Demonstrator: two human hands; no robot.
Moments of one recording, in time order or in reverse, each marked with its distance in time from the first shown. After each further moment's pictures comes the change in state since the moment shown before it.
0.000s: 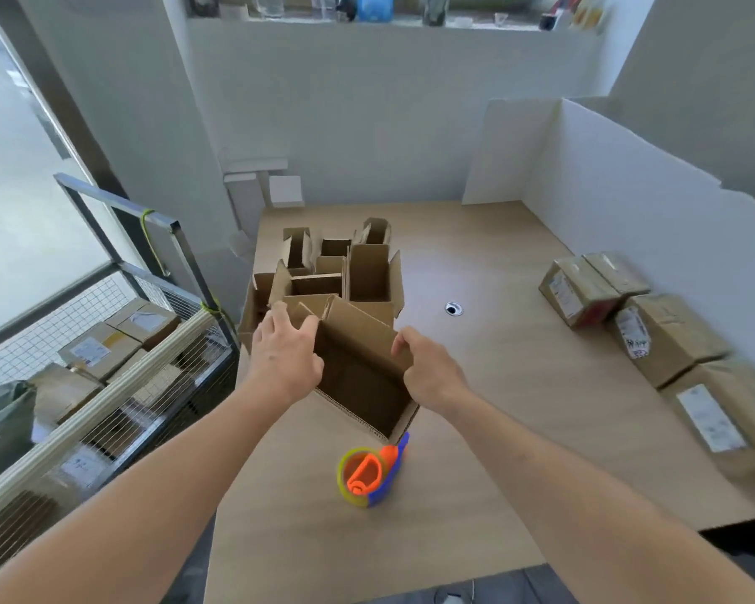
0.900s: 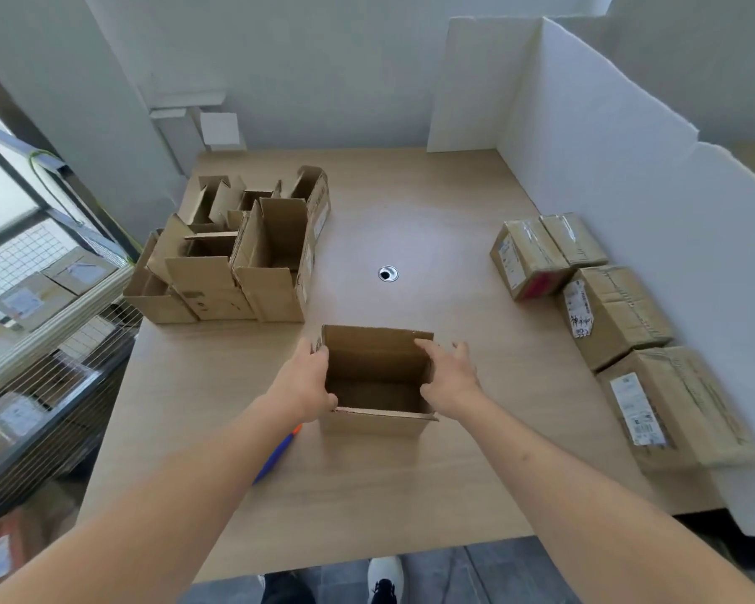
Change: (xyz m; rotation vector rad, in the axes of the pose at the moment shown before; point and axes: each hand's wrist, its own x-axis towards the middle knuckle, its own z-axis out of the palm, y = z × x) left_hand 0.016 0.228 0.115 -0.226 -0.431 -0.028; right_hand 0.043 0.273 -0.067 -0.034 -0.174 0.204
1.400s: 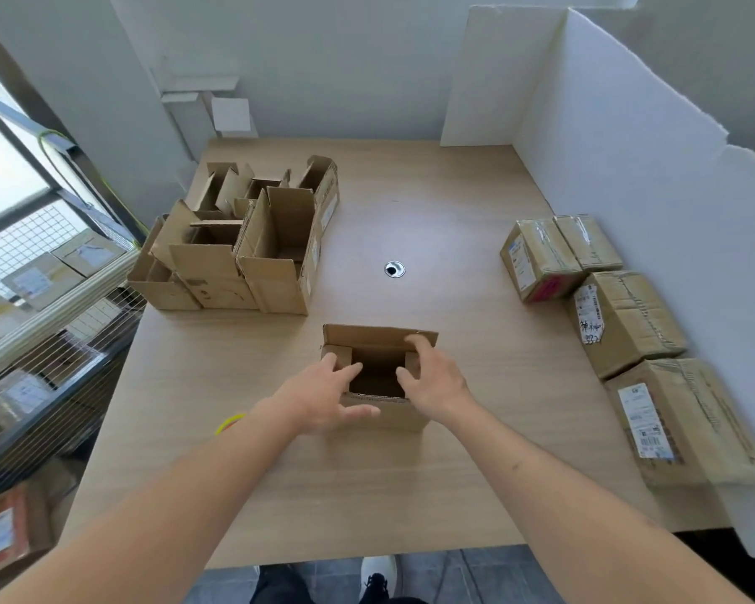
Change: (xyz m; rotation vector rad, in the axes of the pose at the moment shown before) left_hand 0.001 0.005 0.023 0.100 -0.180 0.136; right_hand 0.002 -0.010 0.011 0.056 0.018 -0.154
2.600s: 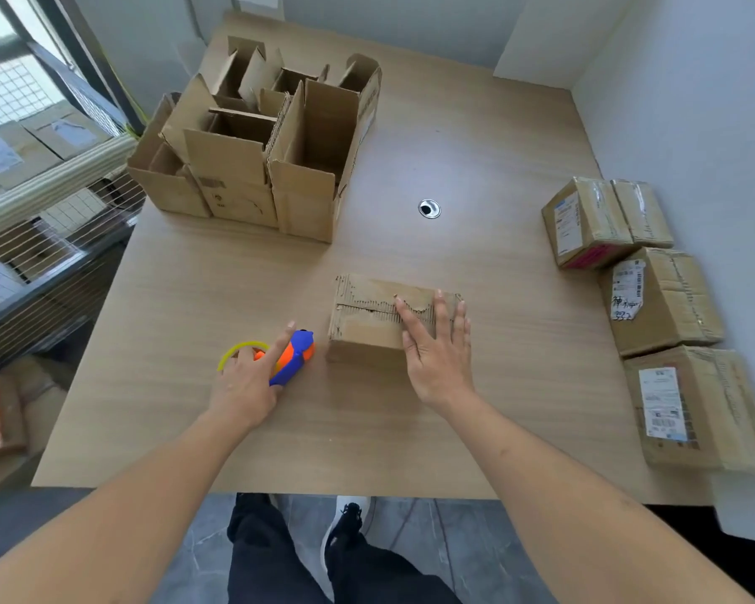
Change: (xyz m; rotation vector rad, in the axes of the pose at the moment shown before) left_hand -0.033 -0.148 0.145 -0.295 0.318 -0.299; right_hand -0.002 0.003 0.093 -0.399 0.075 -0.136
